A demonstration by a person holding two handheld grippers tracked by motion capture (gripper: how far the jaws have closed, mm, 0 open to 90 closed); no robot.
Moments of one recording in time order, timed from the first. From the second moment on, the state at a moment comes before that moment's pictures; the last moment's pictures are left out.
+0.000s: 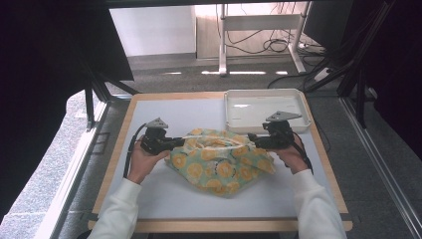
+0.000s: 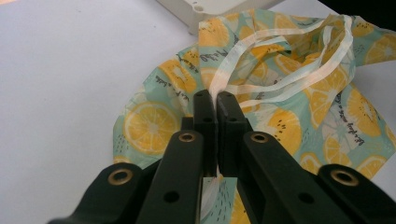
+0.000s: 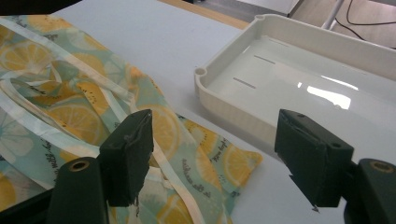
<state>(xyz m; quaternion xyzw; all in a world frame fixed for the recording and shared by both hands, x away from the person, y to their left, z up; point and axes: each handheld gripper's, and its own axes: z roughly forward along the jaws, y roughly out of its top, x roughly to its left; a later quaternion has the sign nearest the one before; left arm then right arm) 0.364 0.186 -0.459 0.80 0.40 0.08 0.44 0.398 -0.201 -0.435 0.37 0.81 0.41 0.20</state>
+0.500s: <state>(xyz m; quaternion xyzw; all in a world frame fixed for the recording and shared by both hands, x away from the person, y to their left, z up) 0.365 0.187 -0.460 0.81 0.39 0.08 0.44 0.410 -0.188 -0.455 0.37 0.83 0.39 0.17</state>
